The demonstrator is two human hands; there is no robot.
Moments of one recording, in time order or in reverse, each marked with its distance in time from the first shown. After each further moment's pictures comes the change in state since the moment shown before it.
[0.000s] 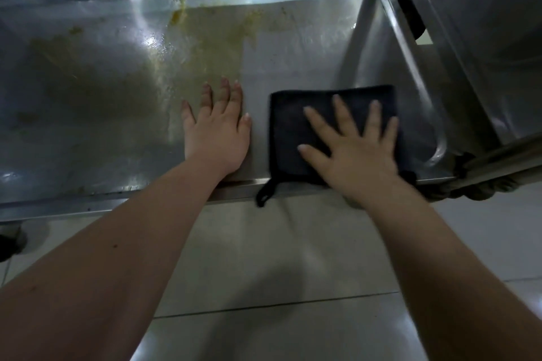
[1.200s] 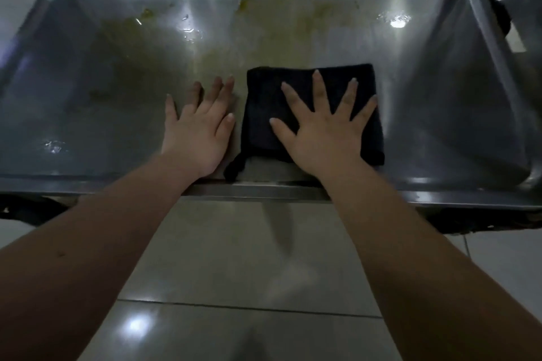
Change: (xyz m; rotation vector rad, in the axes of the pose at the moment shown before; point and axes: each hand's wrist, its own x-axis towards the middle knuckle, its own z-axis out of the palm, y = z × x) left_hand -0.019 -0.122 -0.002 -0.004 0.021 -0.024; right_hand 0.048 -0.126 0.012 -0.025 0.062 -0.118
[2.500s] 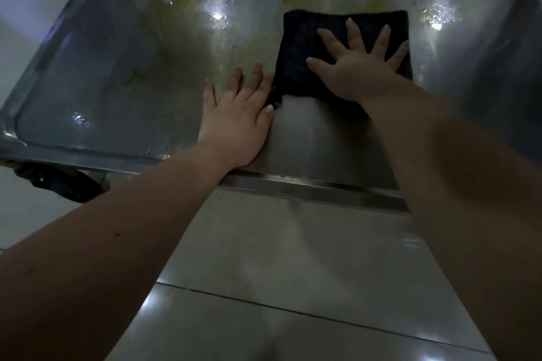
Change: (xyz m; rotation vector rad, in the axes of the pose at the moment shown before) left_hand 0.001 -0.001 -0.003 0.010 0.013 -0.010; right_hand 0.096 -0.012 -0.032 0.111 -0.112 -0.060
